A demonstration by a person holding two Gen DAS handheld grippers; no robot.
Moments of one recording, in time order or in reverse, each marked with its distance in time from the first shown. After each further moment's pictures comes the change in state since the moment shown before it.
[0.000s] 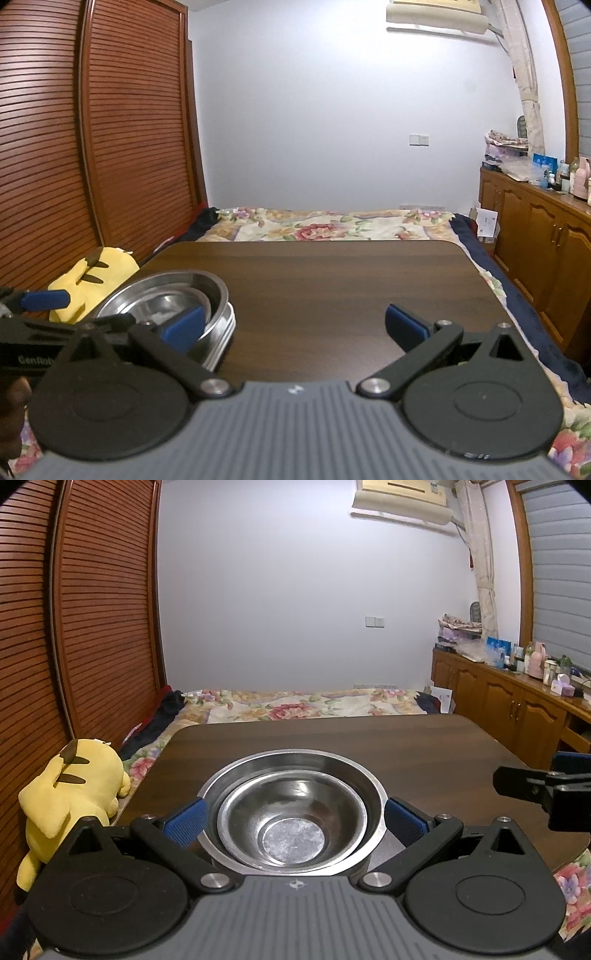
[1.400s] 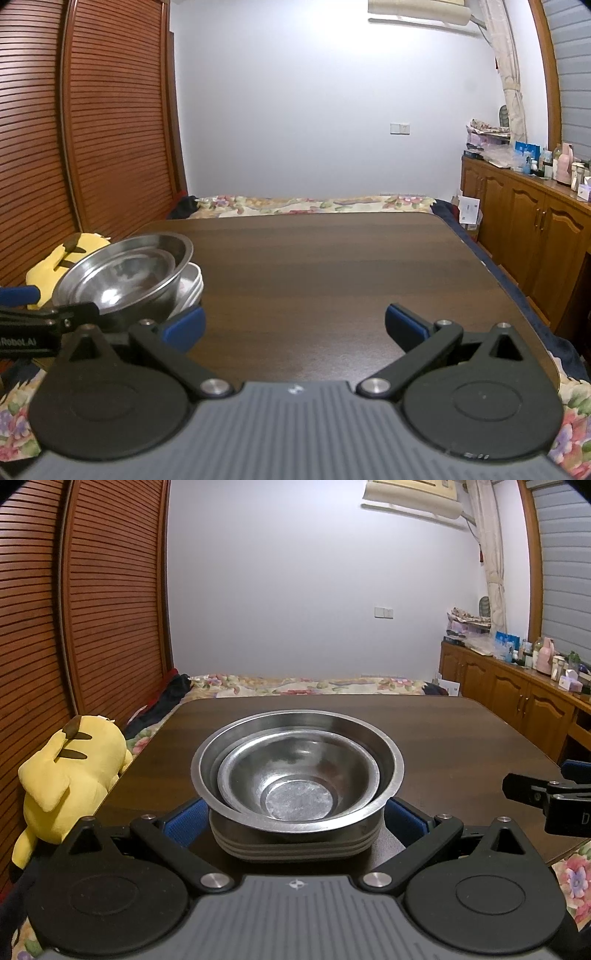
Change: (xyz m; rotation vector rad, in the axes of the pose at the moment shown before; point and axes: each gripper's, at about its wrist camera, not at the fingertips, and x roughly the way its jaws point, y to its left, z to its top) left arm 0.010 -0.001 -0.035 -0.023 0.028 0.018; right arm 0.009 -0.015 -0.036 0.008 0.015 -0.060
